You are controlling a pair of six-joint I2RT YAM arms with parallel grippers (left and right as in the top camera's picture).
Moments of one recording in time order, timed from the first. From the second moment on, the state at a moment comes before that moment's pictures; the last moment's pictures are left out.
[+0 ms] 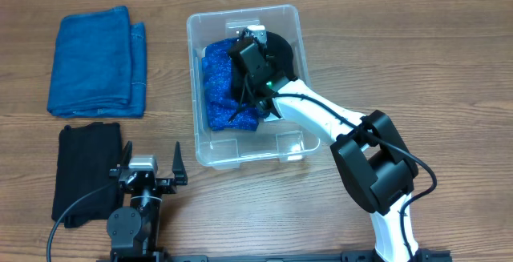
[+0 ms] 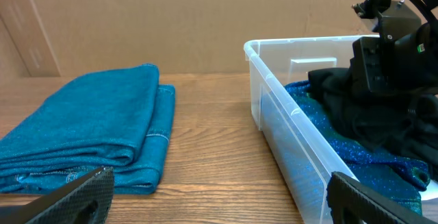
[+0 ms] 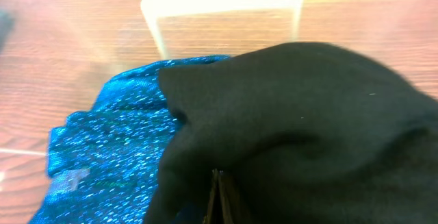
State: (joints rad) left arm 0.03 0.01 0.01 -0.07 0.04 0.00; right arm 0.66 2.15 1.57 -0.20 0.35 0.45
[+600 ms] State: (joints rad) left arm 0.03 0.01 0.01 -0.07 0.04 0.00; right arm 0.66 1.84 1.57 -0.51 0.30 0.47
